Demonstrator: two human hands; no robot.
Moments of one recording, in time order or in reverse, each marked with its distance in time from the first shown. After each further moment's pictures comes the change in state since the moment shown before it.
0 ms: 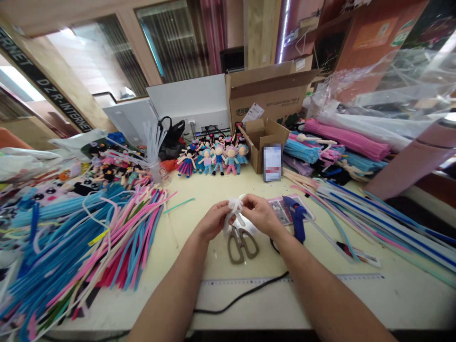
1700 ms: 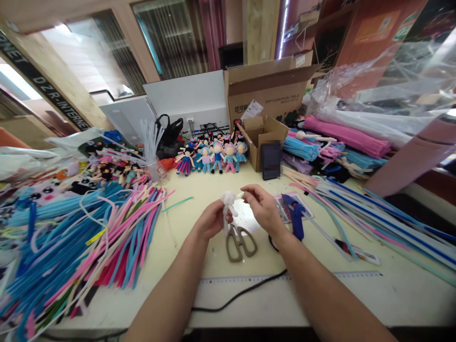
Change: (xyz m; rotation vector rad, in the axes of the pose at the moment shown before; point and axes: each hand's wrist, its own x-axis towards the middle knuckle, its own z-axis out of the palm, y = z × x) left_hand 0.001 0.001 0.003 -0.233 0.049 -0.050; right_hand 0.000 -0.007 -0.005 0.094 0.184 -0.130
